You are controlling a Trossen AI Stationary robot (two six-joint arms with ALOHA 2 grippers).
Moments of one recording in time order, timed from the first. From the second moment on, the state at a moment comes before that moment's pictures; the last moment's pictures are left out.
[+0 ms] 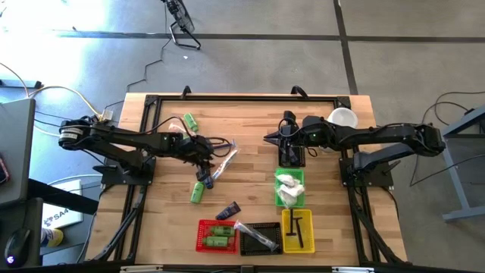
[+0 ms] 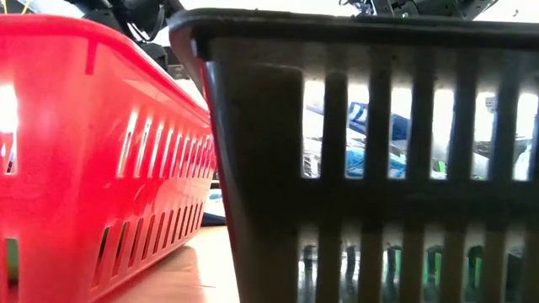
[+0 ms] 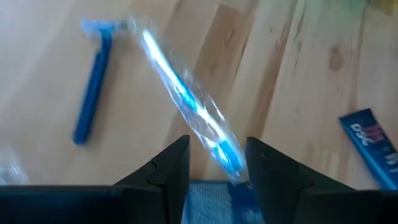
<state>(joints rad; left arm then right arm) 0.05 1.22 0.69 -0.34 -0.03 -0.35 -0.14 1.19 0.73 0.17 0.00 -0.14</state>
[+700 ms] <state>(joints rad) 0.05 1.22 0.69 -0.50 0.16 -0.61 -0.14 1.19 0.73 0.15 0.00 -0.14</state>
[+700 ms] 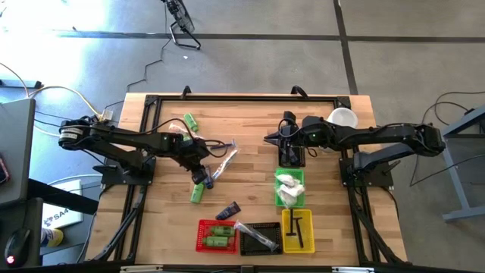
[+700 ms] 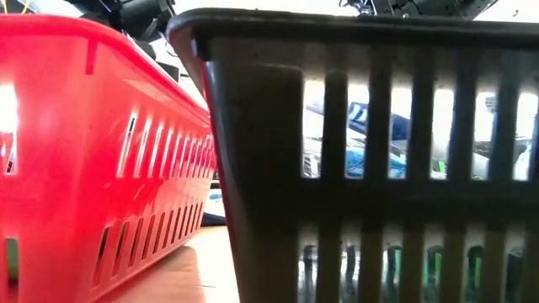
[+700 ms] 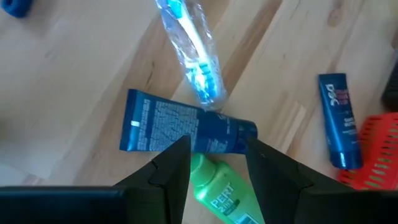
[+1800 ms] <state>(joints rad) 0.00 1.27 0.66 -0.38 0.39 -0.43 -0.14 1.19 0.73 0.14 0.00 -0.16</state>
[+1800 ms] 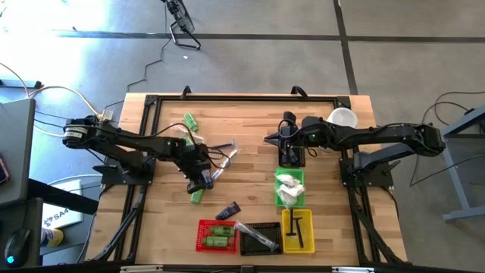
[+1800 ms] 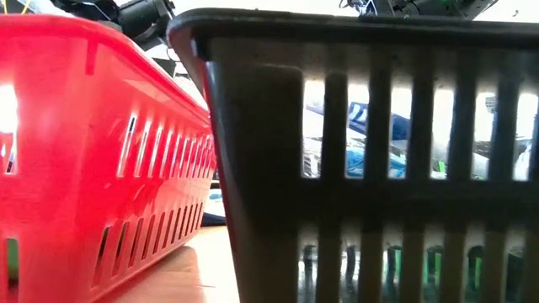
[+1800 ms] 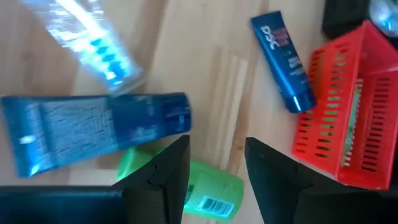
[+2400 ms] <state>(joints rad) -0.05 1.39 0.66 -0.32 0.40 -0.34 -0.14 1.19 0.73 0.14 0.00 -0.16</state>
